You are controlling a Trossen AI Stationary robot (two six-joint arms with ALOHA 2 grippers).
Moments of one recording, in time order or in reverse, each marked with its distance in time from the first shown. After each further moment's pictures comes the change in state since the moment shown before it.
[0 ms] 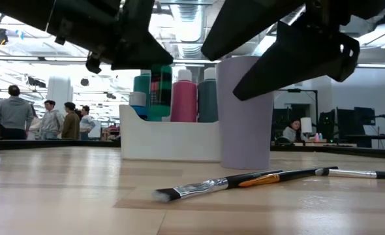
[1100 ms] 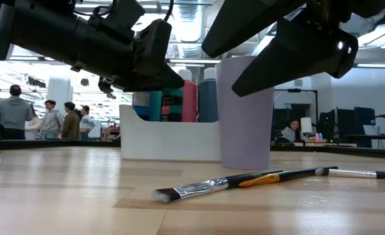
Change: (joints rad) left arm 0.044 0.149 0.004 0.129 0.070 0.027; right arm 0.002 0.000 0.000 0.005 0.023 -0.040
